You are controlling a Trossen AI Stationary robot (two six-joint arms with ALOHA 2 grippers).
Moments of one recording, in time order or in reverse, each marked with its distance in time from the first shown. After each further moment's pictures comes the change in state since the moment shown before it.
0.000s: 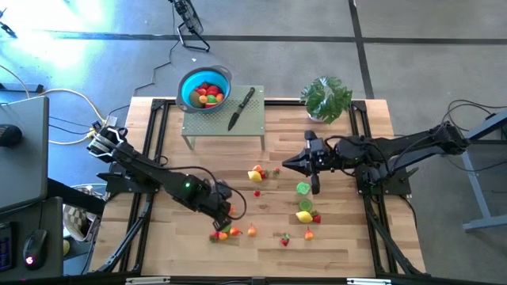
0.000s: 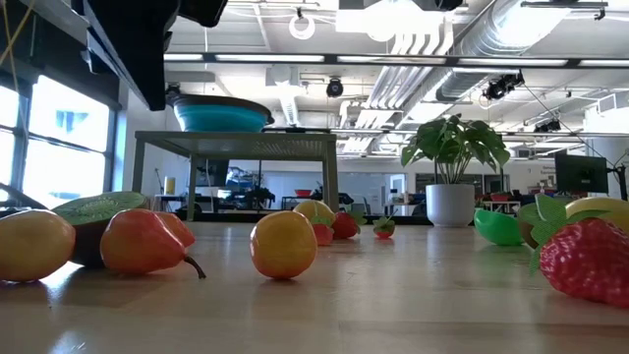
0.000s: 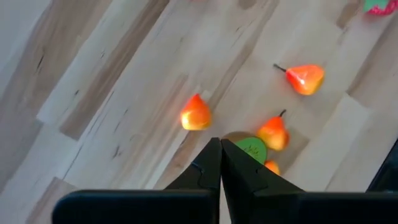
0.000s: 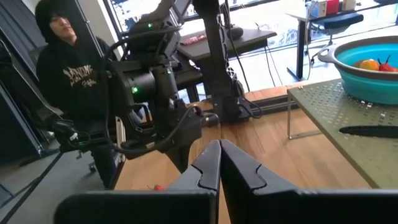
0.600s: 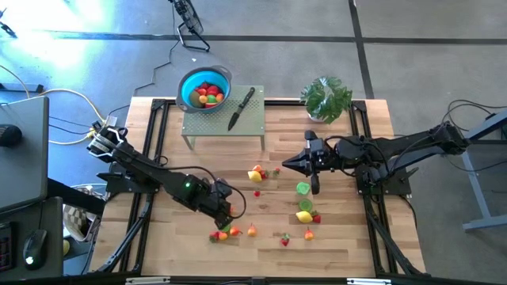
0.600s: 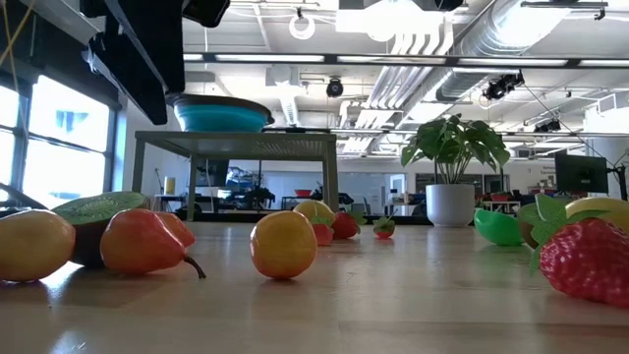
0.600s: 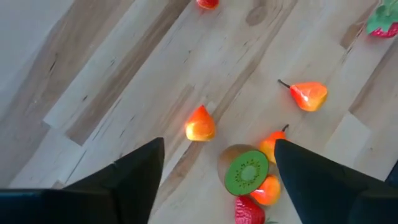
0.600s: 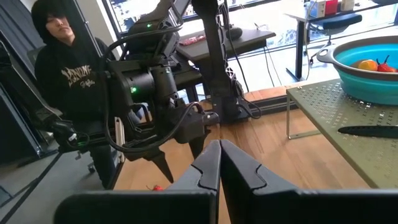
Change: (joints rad) left arm 0.000 0.000 0.000 0.005 -0.045 -0.040; right arm 0.000 0.000 0.000 0.000 0.004 0.000
